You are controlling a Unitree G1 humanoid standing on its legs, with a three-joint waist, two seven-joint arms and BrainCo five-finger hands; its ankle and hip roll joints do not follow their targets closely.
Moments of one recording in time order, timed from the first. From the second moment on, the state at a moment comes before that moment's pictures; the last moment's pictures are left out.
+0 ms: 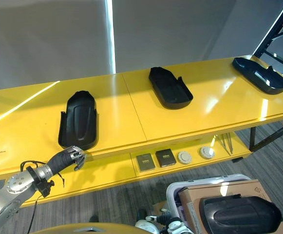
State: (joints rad) left arm 0.12 0.81 -0.43 -0.18 -0.63 -0.06 -0.31; right arm -0.06 -0.23 0.31 1.27 -0.05 -0.03 -0.04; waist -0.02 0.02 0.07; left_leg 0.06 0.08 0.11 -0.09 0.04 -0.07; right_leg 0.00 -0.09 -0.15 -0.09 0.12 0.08
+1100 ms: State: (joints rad) left arm 0.09 0.39 -0.36 0.07 -0.63 -0.06 -0.09; right arm -0.07 -0.23 0.31 1.27 -0.05 -0.02 -0.07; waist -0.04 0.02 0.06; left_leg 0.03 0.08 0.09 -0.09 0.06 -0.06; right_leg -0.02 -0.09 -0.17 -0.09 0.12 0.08
